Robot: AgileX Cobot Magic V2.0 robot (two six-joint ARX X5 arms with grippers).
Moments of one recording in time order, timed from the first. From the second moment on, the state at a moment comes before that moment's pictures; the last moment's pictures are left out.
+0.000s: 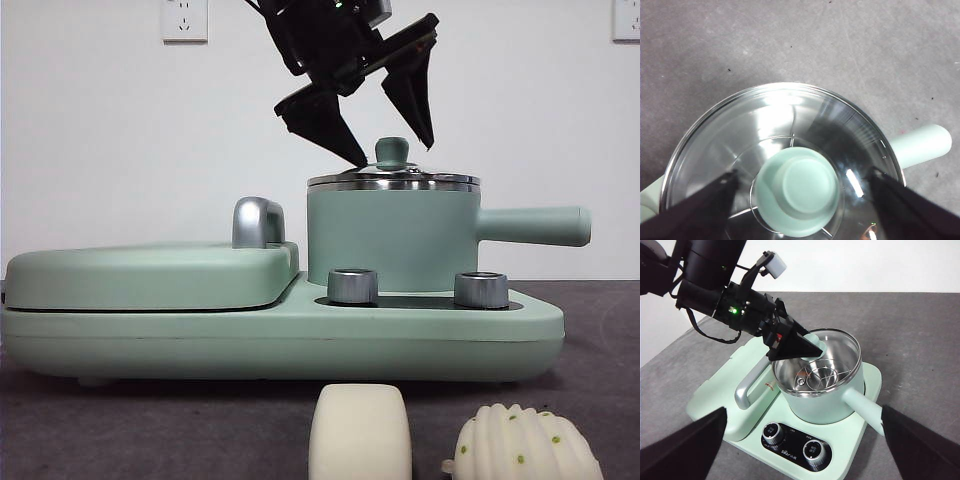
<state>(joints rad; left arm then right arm) -0.71 1.95 1.83 -0.65 0.15 -0.04 0.02 0.54 0.94 -0.75 -0.59 0.11</state>
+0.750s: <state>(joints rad) -0.73 1.95 1.83 -0.67 0.08 0.06 0.02 0.54 0.94 -0.75 -0.59 0.11</state>
